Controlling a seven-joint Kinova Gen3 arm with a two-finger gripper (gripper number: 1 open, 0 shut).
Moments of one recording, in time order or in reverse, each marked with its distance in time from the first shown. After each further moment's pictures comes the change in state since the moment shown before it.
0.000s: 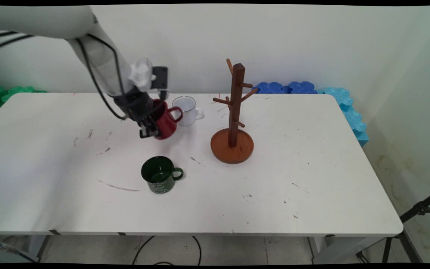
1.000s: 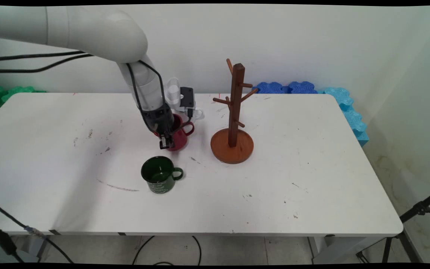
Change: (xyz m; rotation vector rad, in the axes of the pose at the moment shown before) arm 0.045 -0.010 0.072 -0.042 -0.098 -0.011
